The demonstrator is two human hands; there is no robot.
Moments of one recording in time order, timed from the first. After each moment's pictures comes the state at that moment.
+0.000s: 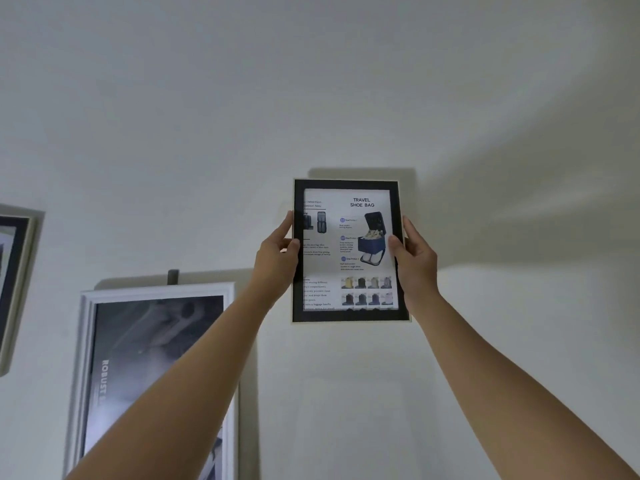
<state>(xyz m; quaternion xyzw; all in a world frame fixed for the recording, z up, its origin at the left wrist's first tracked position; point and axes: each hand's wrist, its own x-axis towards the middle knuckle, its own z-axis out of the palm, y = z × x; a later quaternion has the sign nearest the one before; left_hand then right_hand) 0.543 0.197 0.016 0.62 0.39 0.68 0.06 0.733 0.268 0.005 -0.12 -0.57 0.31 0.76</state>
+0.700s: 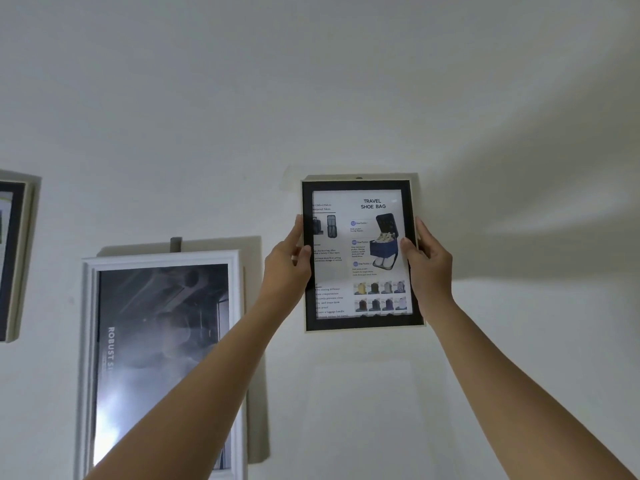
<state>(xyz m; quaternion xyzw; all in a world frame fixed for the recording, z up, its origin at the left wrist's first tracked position) 0.541 0.215 -0.039 0.62 0.45 0.64 -0.04 0.730 0.299 -0.044 -0.17 -0.58 0.25 0.76</state>
